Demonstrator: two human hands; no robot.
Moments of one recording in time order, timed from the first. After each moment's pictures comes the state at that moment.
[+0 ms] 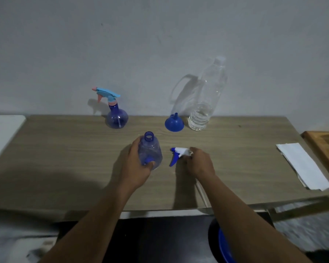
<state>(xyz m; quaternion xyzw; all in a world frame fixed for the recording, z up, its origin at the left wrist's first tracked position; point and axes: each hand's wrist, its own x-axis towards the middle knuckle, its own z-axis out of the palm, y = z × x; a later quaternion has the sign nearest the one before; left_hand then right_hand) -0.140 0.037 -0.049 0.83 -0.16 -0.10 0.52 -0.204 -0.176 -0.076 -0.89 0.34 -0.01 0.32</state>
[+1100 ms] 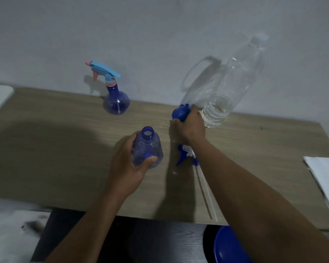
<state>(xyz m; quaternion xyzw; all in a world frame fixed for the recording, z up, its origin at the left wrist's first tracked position) -0.123 0.036 -0.091 0.82 -0.15 -0.05 0.55 -0.065 -0.204 -0.083 -0.89 0.29 -0.03 0.35</state>
